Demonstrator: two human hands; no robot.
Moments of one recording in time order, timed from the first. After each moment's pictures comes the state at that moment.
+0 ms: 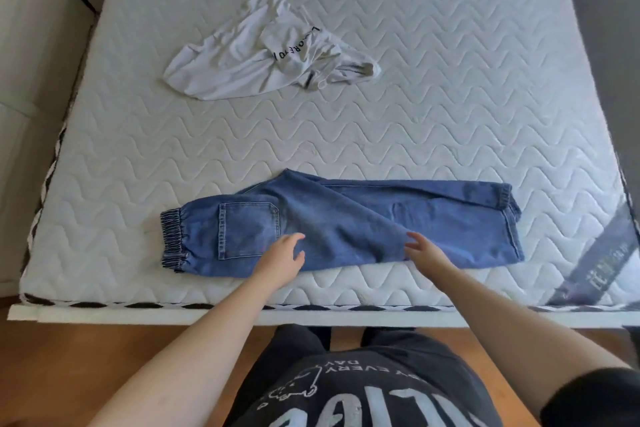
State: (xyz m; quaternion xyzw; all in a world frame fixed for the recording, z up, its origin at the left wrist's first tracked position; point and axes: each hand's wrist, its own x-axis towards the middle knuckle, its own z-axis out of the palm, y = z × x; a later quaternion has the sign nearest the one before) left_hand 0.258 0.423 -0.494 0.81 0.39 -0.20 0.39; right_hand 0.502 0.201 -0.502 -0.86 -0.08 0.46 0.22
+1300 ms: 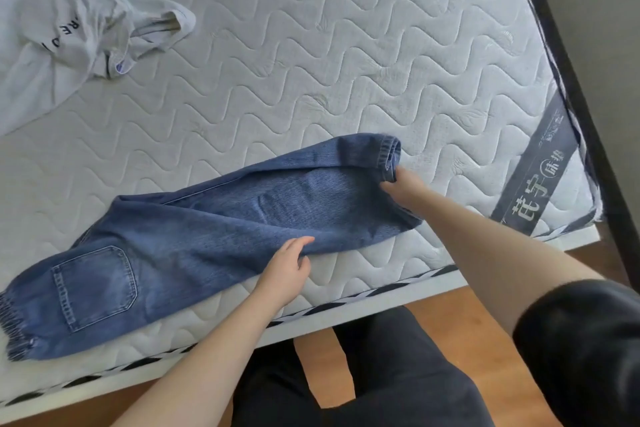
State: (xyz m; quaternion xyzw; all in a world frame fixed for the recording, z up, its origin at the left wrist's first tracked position) left_hand 0.511 0.206 -0.576 0.80 0.31 -0.27 0.43; right_hand 0.770 0.047 -0.638 -0.87 -0.08 0.44 0.20
